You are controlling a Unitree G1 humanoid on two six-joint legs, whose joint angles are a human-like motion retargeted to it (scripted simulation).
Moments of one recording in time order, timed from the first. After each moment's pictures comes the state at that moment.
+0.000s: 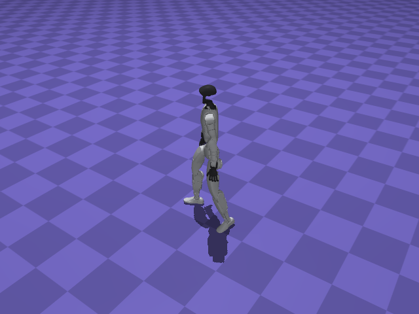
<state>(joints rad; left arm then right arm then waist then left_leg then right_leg) 0.11 0.15 0.17 1.50 0.53 -0.15 0.09 -0.04 -0.41 -0.02 1.30 -0.57 0.09 0.26 -0.39 0.06 0.04 -0.03 0.25 0.22 0.29 -0.08 -0.21 -0.17 -0.30 -0.50 0.17 0.08 0.10</state>
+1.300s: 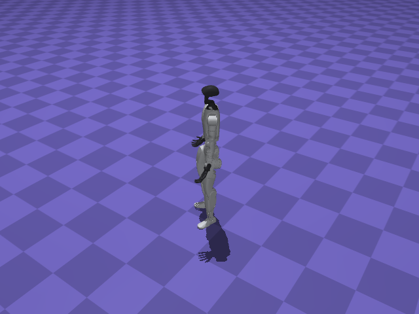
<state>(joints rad) -0.06 0.17 0.77 1.40 -0.96 -0.18 -0.38 0.01 -0.11 -0.67 1.30 1.08 -0.17 0.44 -0.28 0.01 0.00 -0.15 0.09 0.27 0.14 -0.08 -0.07 -0.01 -0.07 -0.38 0.07 -0.14 0.02</state>
